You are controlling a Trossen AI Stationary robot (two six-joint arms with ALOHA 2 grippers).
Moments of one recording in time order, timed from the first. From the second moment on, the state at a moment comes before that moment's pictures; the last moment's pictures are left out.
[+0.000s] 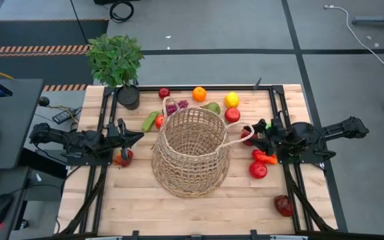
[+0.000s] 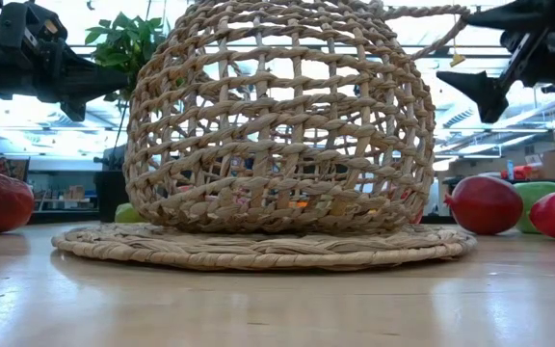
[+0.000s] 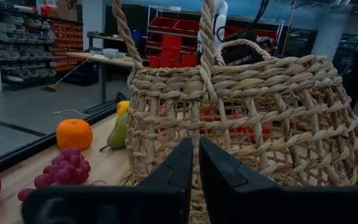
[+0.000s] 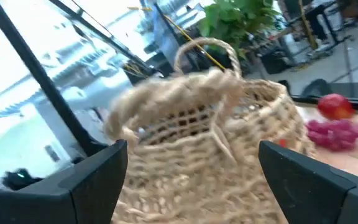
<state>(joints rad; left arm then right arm) -0.25 0.04 0.01 0.10 -0.53 -0.12 0.18 0.19 0.01 0.40 0.30 0.49</state>
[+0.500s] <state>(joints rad) -0.25 0.04 0.01 0.10 -0.53 -0.12 0.18 0.19 0.01 0.49 0.04 0.76</state>
